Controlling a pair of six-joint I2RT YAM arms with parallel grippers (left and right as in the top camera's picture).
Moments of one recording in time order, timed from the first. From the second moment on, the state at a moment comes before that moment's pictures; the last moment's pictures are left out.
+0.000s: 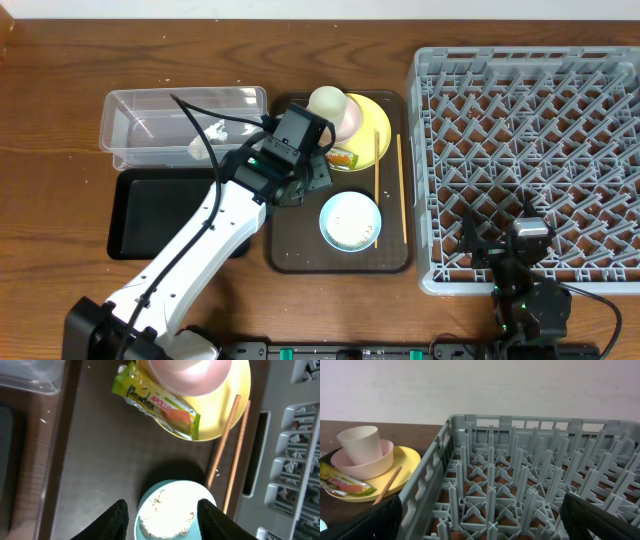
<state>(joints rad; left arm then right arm) -0.54 1.48 1.20 -0.80 -0.01 -0.82 0.03 0.01 0.01 -0.07 -0.05 0.01</state>
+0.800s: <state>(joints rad) -0.58 1.56 1.20 -0.68 -0.10 -0.91 0.03 0.01 0.01 -0.07 -0.05 0.01</state>
